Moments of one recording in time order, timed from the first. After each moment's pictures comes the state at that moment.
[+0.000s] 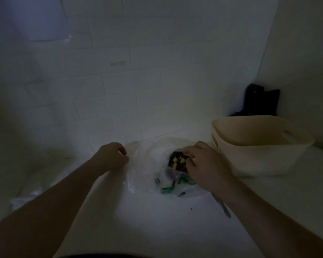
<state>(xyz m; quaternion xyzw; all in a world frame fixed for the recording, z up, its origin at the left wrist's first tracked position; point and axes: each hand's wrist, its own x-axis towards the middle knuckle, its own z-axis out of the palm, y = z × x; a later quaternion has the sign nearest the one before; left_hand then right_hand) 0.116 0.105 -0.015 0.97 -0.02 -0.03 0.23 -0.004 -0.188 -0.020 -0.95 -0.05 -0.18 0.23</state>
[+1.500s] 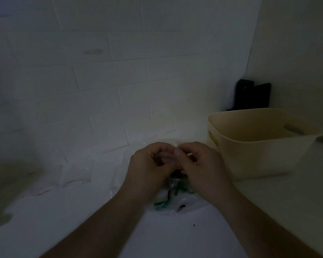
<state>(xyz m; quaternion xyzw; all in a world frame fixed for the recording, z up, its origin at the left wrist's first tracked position) 0.046 -0.021 -0.033 0.75 -0.24 0.05 0.62 0.003 -0.169 -0.034 -0.84 -0.01 -0.28 0.47</state>
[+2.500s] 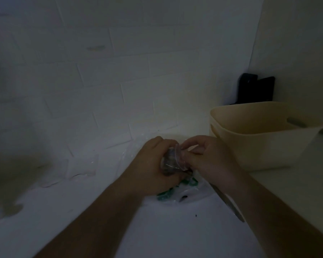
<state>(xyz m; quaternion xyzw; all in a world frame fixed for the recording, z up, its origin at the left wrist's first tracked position) 0.069 -0.002 -0.046 0.81 -0.46 0.17 0.32 -0.003 -0.184 -0.022 -0.82 0.02 -0.17 0.55</state>
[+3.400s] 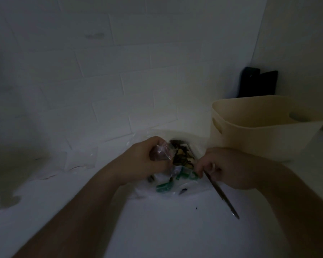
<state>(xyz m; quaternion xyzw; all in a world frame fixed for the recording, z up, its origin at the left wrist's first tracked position) 0.076 0.023 -0.037 0.85 -0.31 -0.09 0.43 -0.010 -0.241 -0.030 -0.97 -0.15 0.05 0.18</state>
